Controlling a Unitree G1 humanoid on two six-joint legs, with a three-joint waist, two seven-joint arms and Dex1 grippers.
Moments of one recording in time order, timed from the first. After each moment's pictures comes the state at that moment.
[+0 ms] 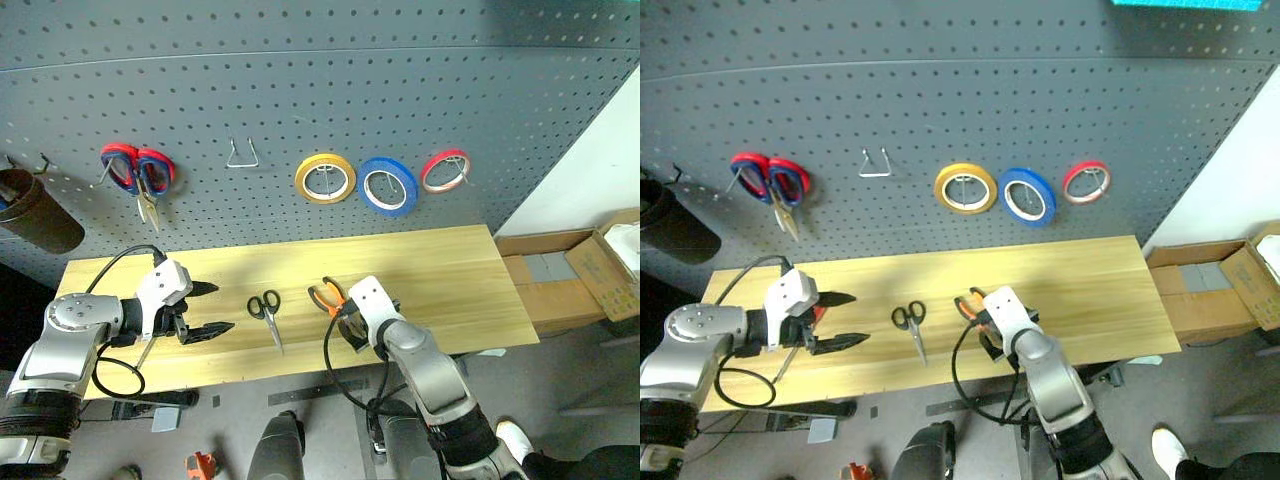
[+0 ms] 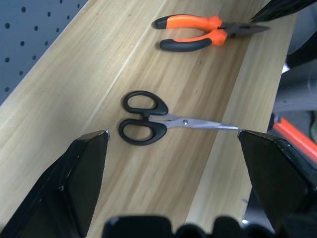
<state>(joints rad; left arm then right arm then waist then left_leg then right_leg) -0.22 0.89 0.07 0.27 -0.26 0.14 -1.23 -0.29 0.06 0.37 -0.09 -0.27 0.92 0.26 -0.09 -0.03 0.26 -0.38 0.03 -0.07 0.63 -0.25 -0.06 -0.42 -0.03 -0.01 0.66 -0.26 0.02</state>
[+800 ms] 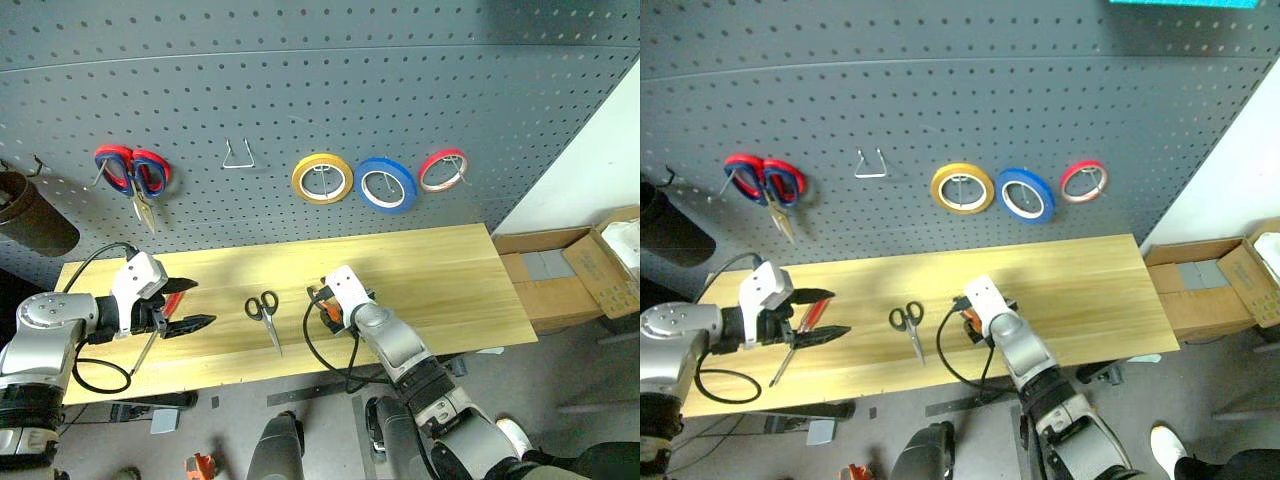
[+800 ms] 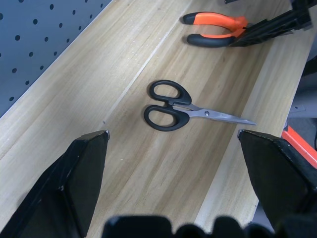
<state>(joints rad) -0.24 0.93 0.12 0.39 -0.27 0.11 -1.25 -0.55 0.14 0.33 0.46 -0.17 0.68 0.12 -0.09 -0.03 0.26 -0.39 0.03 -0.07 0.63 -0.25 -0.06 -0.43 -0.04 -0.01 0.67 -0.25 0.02</state>
